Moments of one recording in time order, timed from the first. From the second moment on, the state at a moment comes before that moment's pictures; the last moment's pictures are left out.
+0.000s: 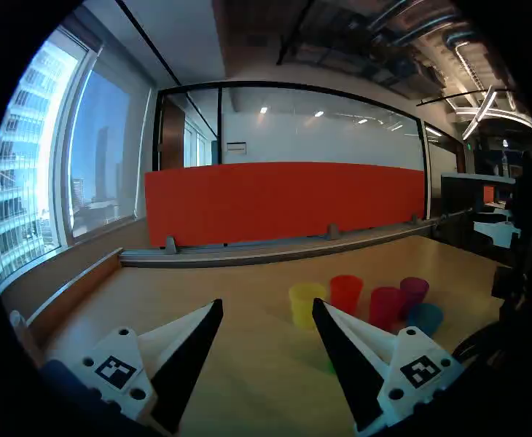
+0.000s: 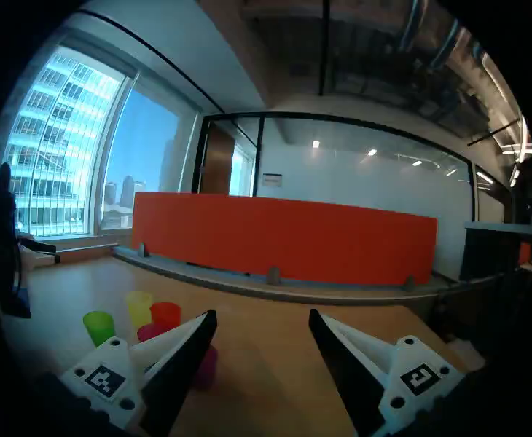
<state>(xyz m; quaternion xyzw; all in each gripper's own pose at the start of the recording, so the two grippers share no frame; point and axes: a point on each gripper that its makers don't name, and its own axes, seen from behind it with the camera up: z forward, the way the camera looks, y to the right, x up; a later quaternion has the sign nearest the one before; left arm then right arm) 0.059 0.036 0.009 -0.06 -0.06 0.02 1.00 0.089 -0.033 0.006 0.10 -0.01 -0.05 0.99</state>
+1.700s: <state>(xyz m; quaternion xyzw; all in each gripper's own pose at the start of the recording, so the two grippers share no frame) 0.038 0.010 -0.006 0.02 0.01 0.02 1.00 0.068 0.014 -0.023 -0.01 0.01 0.02 1.00</state>
